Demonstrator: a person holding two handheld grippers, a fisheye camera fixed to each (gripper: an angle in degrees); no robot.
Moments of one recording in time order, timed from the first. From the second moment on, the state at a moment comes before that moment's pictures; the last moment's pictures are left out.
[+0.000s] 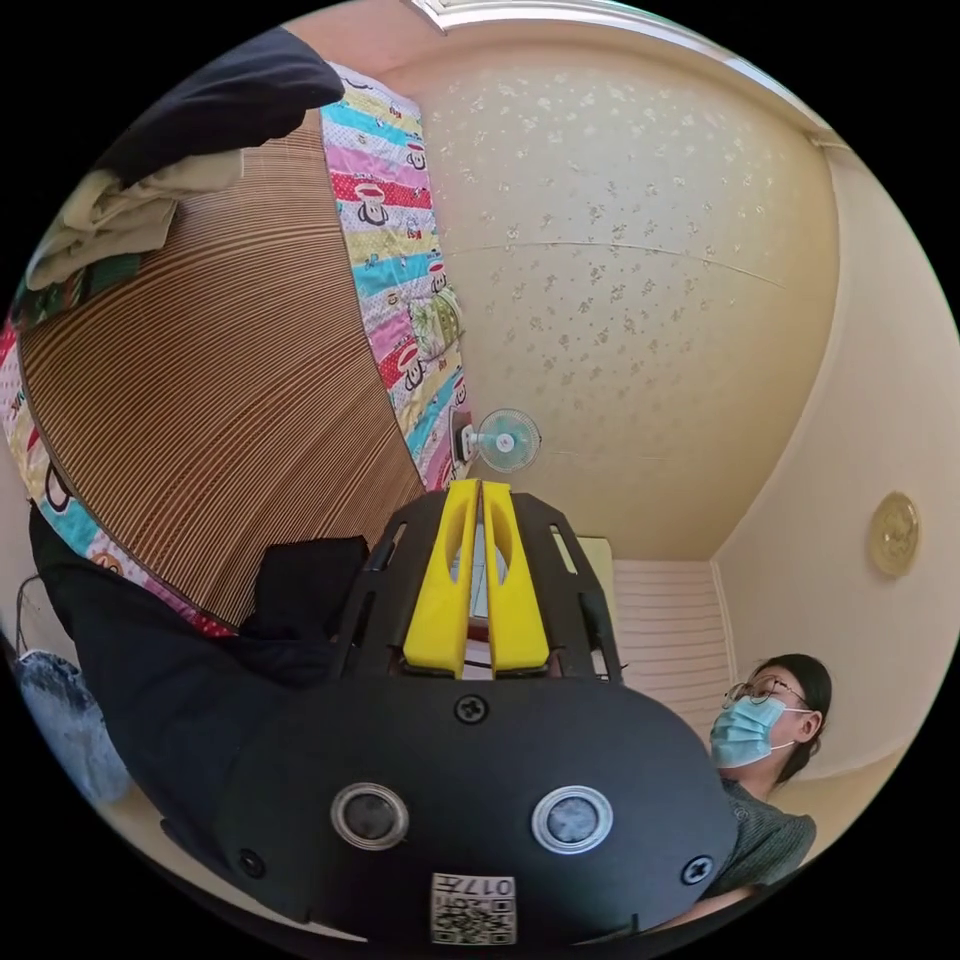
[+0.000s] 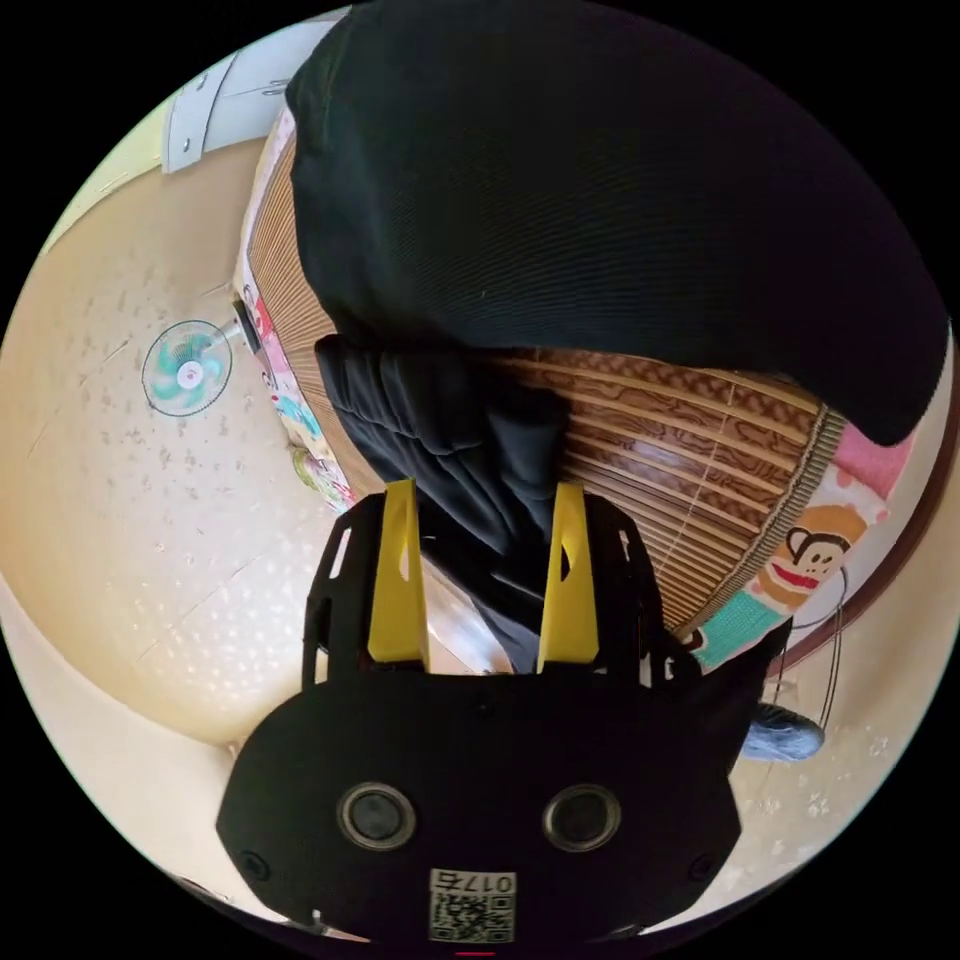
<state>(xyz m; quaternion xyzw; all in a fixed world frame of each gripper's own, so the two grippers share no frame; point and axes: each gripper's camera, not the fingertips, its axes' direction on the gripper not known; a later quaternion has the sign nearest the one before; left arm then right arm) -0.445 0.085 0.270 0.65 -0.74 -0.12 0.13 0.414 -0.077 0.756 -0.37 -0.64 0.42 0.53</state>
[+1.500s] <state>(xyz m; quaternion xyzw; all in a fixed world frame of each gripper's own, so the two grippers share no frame) -0.649 -0.018 0.318 0.19 -0.91 -0.08 0.36 0.363 0.219 0.216 0.38 -0.82 -0.11 0.41</state>
